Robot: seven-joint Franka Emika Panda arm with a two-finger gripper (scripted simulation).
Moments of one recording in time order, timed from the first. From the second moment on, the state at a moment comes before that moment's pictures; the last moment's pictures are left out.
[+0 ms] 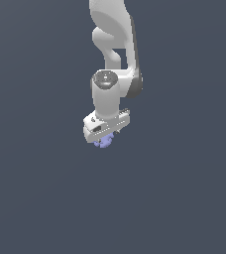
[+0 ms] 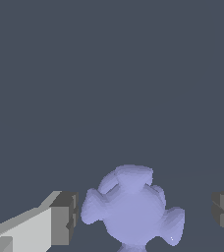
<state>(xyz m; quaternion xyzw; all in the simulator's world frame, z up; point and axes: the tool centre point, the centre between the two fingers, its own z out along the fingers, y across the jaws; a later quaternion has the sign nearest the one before) -0.029 -0.021 0.124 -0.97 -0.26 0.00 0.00</state>
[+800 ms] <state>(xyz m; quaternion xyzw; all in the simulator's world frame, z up) -0.058 -0.046 0.093 -0.89 -0.45 0.00 0.00</state>
